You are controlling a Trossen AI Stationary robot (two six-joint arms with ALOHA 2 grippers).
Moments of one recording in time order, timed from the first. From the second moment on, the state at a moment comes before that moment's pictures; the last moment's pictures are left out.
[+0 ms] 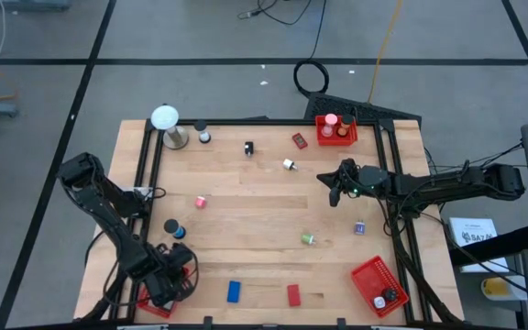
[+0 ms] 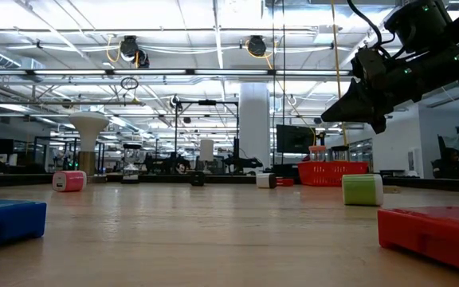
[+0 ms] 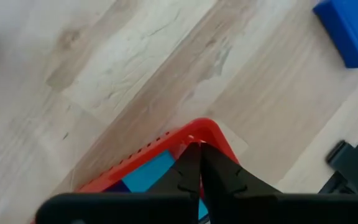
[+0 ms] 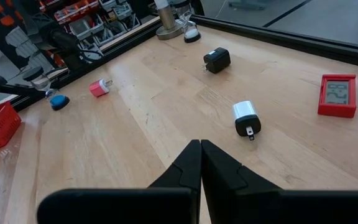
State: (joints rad) left arm -0.95 1.50 0.87 -0.69 -0.17 -1.66; right arm -0.12 0.91 0.22 0.36 0.24 0.46
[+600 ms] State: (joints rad) left arm -0.88 1.34 0.98 -0.66 -0.30 -1.42; right arm -0.12 0.91 0.22 0.36 0.23 0.46
